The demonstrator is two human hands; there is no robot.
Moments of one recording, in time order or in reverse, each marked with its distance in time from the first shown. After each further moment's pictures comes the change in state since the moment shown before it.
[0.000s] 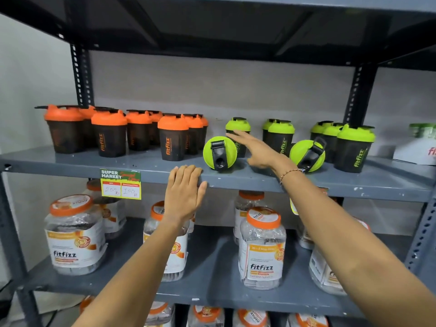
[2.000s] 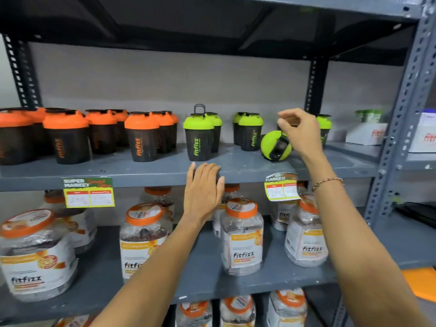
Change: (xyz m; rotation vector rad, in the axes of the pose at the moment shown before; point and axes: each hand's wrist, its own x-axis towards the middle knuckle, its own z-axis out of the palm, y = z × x) left_hand 0.013 0.088 -0.002 -0.270 -0.080 0.067; right_hand -0.105 0.027 -0.069 0.315 0.867 0.378
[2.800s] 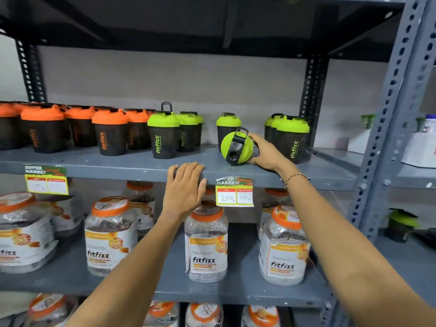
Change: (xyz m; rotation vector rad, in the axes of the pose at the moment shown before) left_hand 0.017 0.070 0.054 0.295 0.064 0.011; right_hand 0.042 0.131 -0.006 -0.114 -0.702 -0.066
